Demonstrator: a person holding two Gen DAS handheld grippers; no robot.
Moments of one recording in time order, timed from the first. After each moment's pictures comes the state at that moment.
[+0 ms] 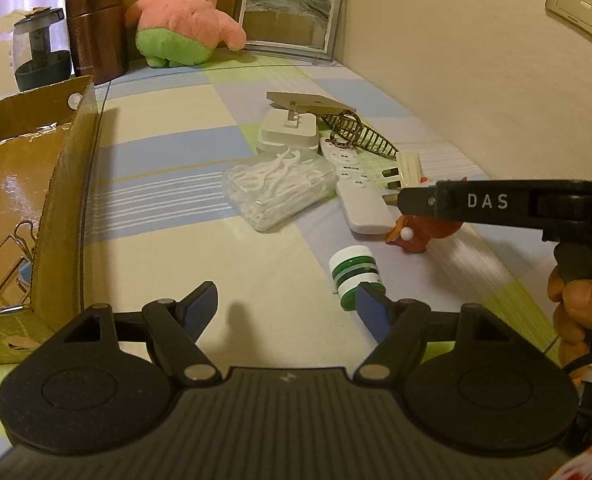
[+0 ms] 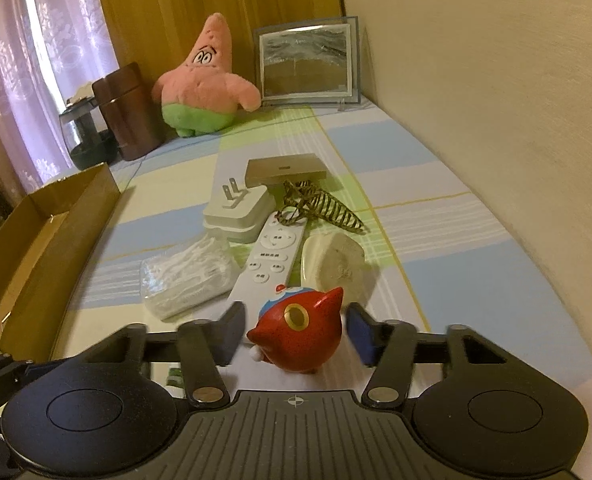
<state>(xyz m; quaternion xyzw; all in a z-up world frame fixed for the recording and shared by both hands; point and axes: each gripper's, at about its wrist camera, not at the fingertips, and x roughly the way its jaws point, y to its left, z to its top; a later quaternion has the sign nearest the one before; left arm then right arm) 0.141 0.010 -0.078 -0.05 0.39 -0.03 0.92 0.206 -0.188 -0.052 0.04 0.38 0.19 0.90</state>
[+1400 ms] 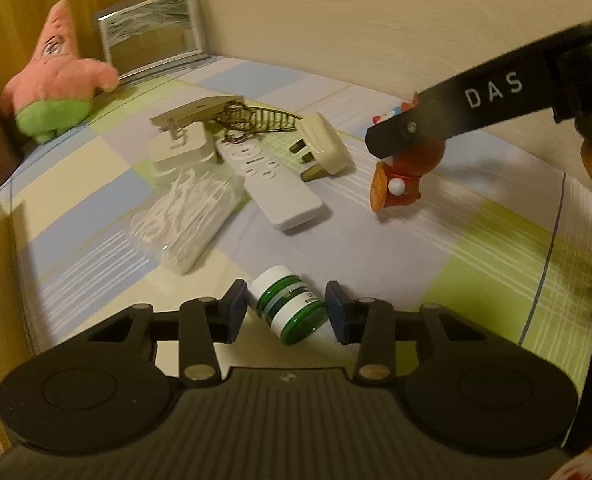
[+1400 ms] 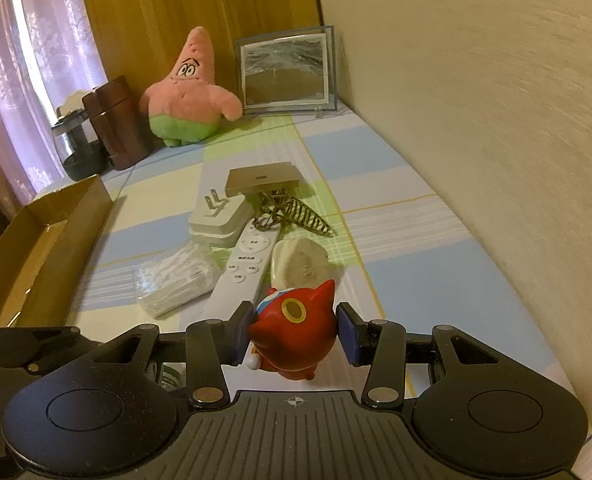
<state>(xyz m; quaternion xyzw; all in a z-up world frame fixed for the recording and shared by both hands) 0.166 -0.026 -0.095 0.12 0.39 -0.17 0.90 0.193 -0.214 -0.028 0.05 0.38 0.18 0.90</state>
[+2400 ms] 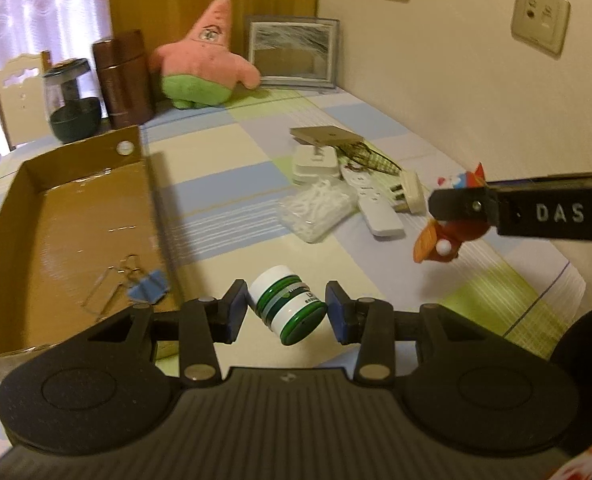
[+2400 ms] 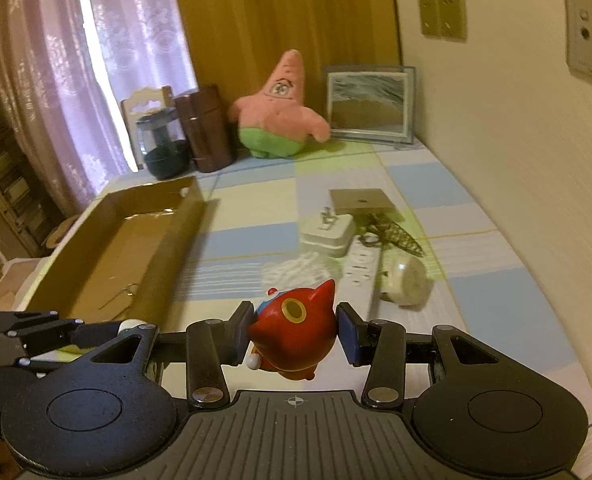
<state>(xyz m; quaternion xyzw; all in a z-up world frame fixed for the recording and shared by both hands) 0.080 0.056 -0.010 0.00 0.37 -0.03 0.93 0.121 -0.151 0.033 0.03 0.35 0.25 0.90</state>
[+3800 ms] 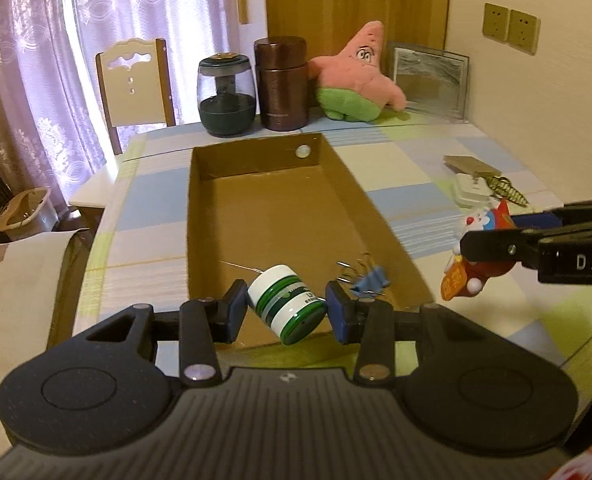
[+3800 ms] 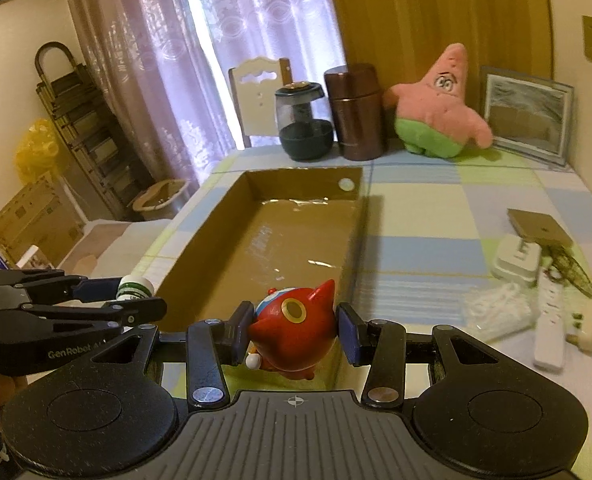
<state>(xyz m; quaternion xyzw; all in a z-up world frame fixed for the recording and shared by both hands) 0.031 0.225 0.032 -0.01 0.37 0.09 0.93 0.114 0.011 0.050 0.01 0.36 0.38 0.85</state>
